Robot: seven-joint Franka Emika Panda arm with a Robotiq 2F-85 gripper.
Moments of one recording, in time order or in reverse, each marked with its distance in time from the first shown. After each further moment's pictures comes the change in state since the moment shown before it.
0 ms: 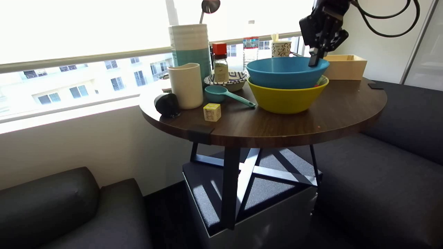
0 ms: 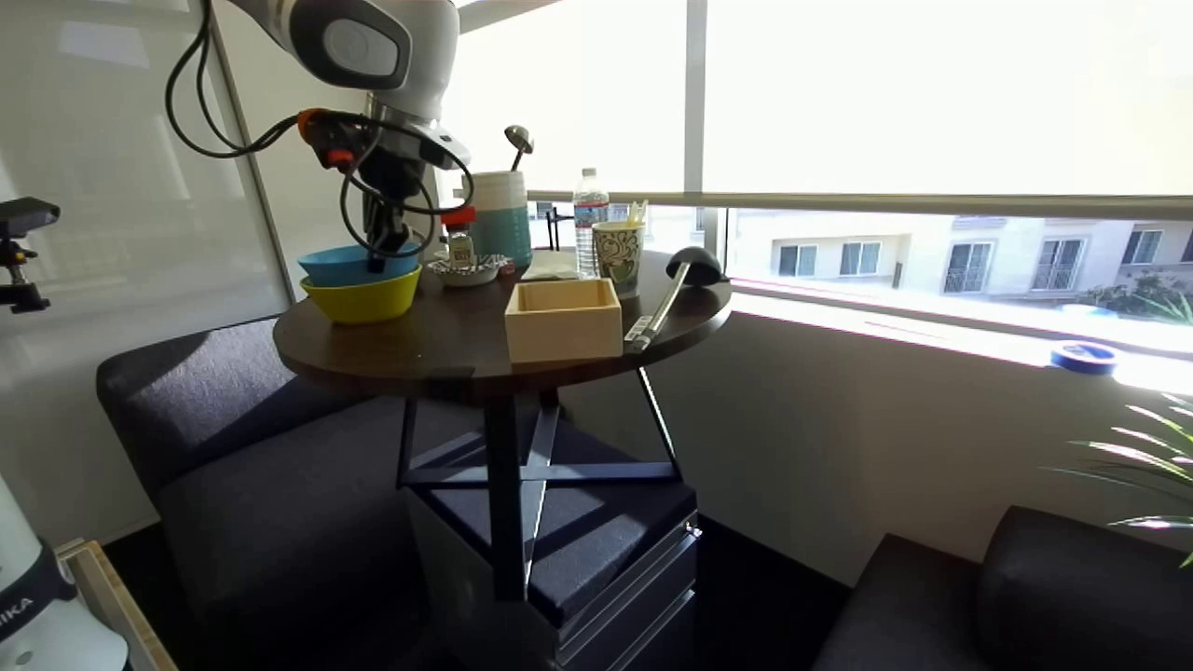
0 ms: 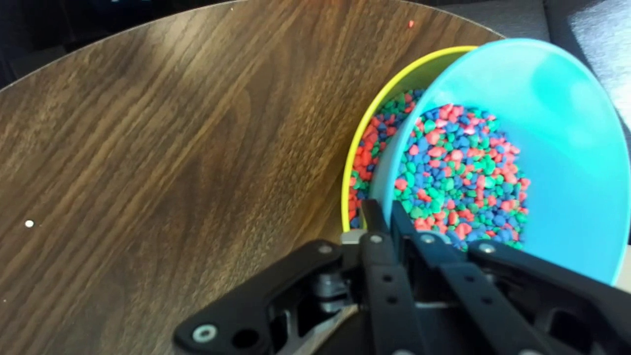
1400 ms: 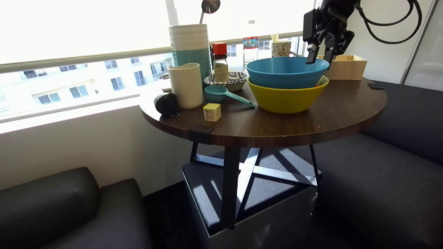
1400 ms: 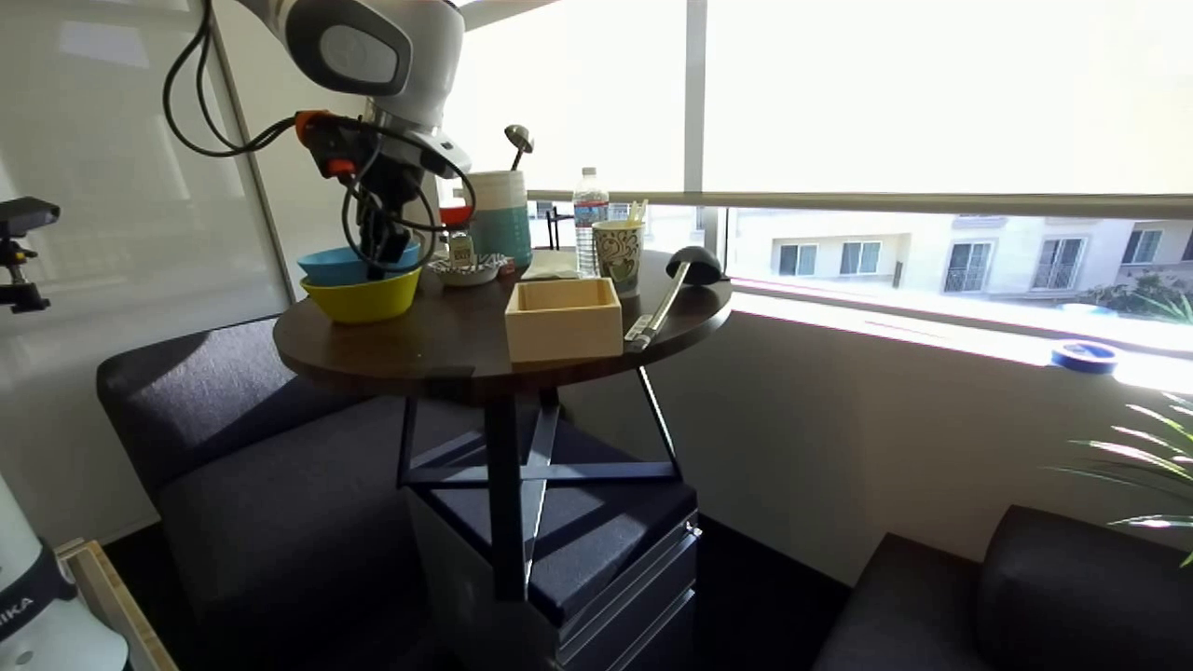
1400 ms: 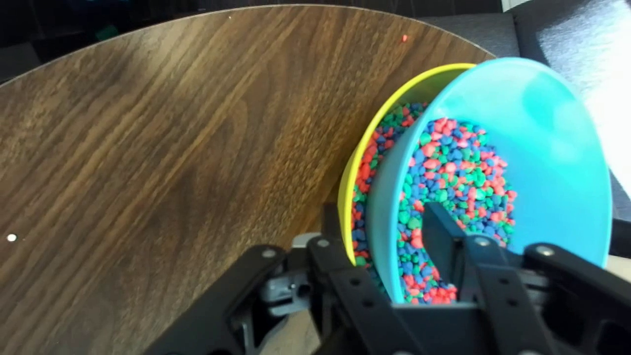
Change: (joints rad) arm -0.001 -0.019 -0.029 -0.033 0.051 -0.003 -0.075
